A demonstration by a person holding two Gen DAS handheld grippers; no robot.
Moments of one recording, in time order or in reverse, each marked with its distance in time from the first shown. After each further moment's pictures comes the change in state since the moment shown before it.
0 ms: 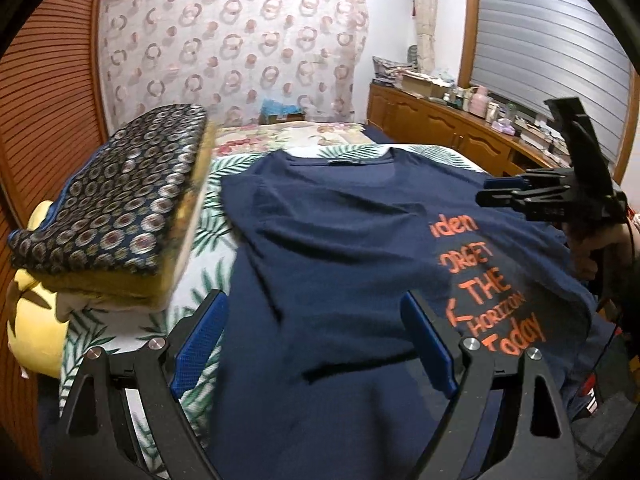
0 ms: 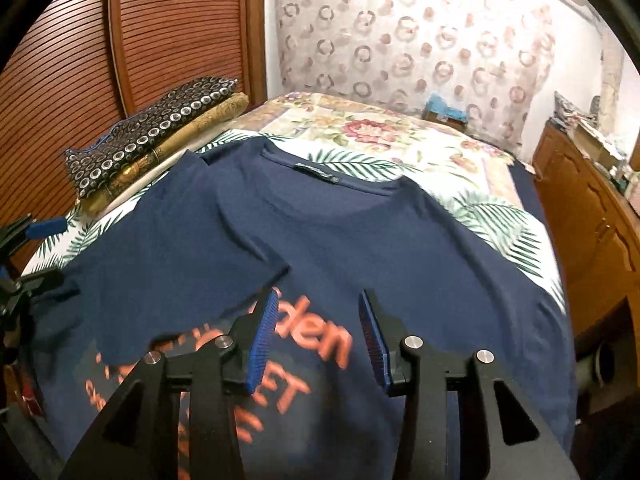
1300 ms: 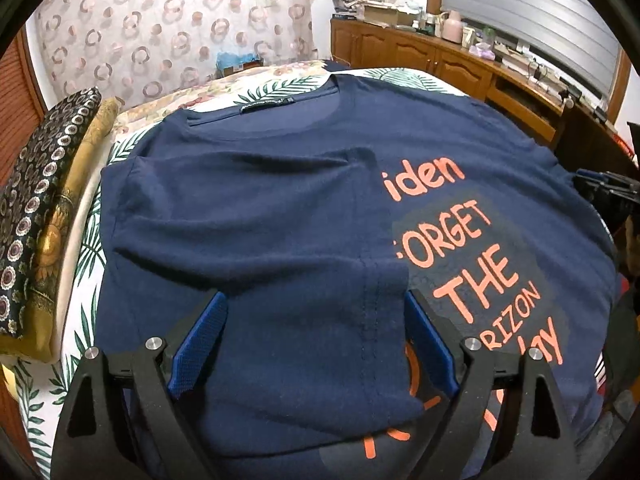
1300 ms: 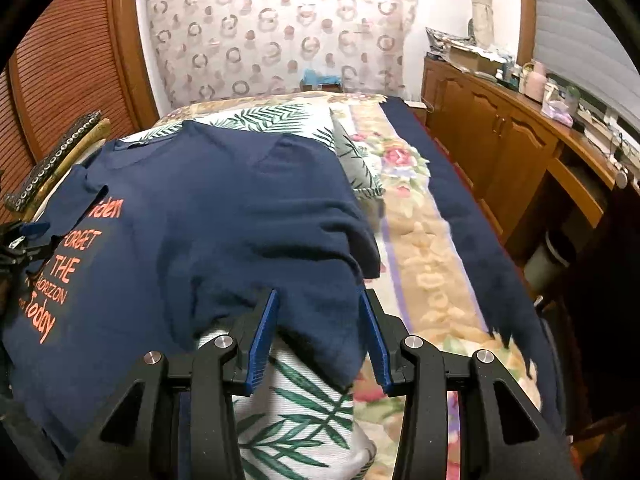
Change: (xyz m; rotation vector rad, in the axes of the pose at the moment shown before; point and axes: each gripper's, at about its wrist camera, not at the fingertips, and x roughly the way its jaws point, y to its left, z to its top) left arm 0.081 -0.066 0.016 0.144 0.235 -0.033; right arm -0.081 -0.072 -0.121 0.333 0.017 -0.229
